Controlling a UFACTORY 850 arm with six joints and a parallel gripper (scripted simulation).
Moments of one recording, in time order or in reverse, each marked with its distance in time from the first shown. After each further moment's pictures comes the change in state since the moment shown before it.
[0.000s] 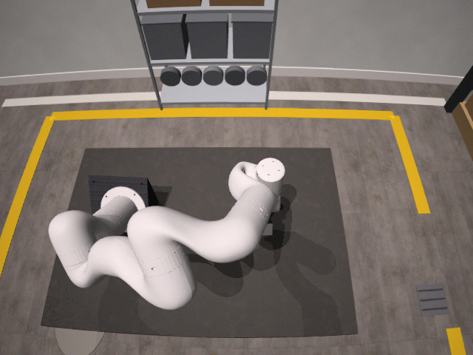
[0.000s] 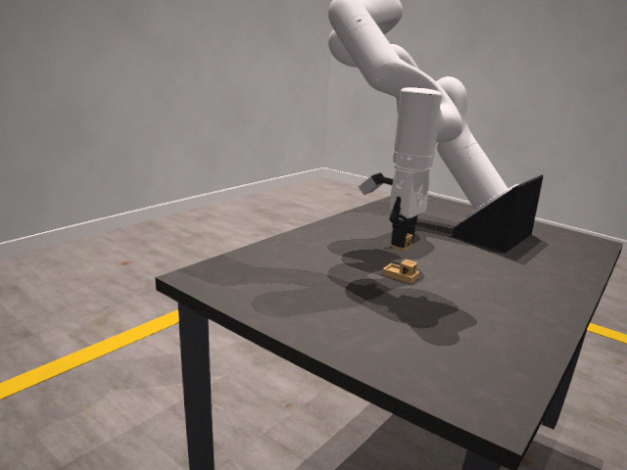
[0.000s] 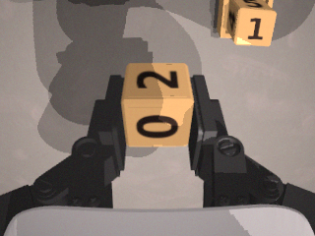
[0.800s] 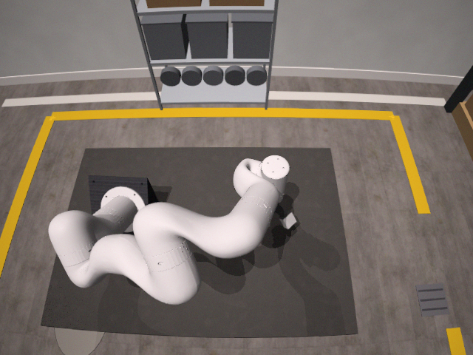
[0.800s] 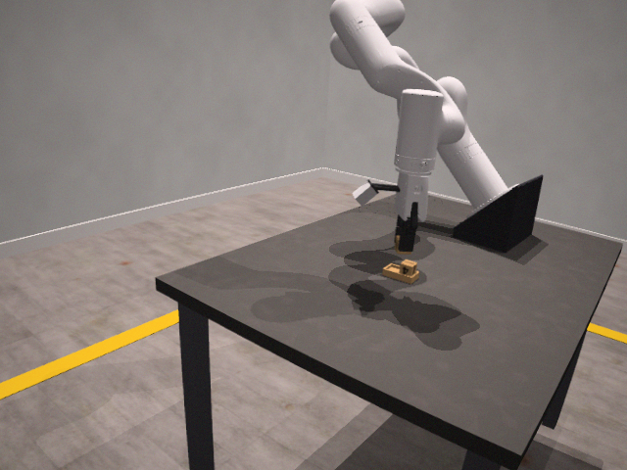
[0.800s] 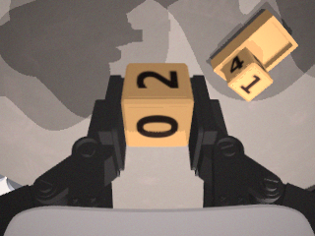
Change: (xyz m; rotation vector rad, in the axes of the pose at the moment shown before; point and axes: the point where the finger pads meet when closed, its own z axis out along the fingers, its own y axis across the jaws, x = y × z) arm -0.011 -0.015 0.002 0.000 -0.001 -0.695
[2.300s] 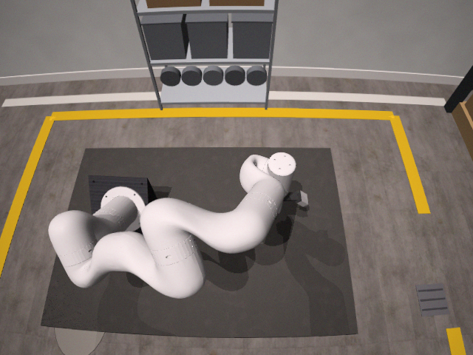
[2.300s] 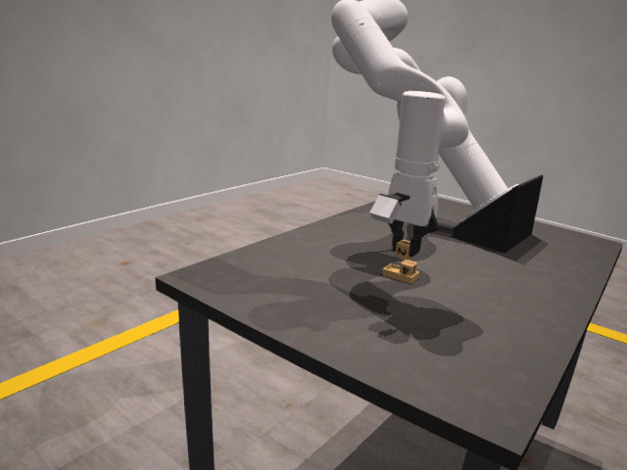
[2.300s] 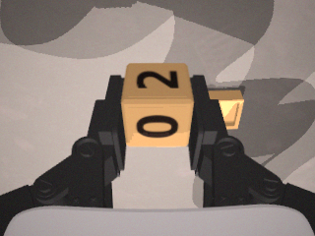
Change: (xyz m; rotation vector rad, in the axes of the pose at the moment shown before) arm 0.001 -0.021 0.003 -0.003 -0.016 -0.853
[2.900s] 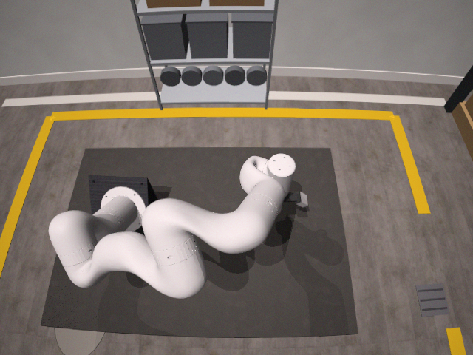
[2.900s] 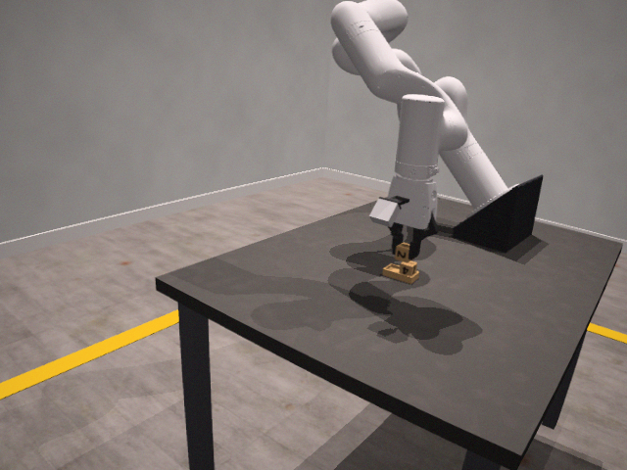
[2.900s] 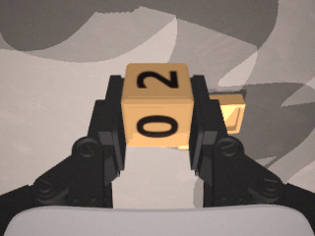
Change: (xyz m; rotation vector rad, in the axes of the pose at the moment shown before) arm 0.000 0.000 0.007 -0.001 0.000 0.000
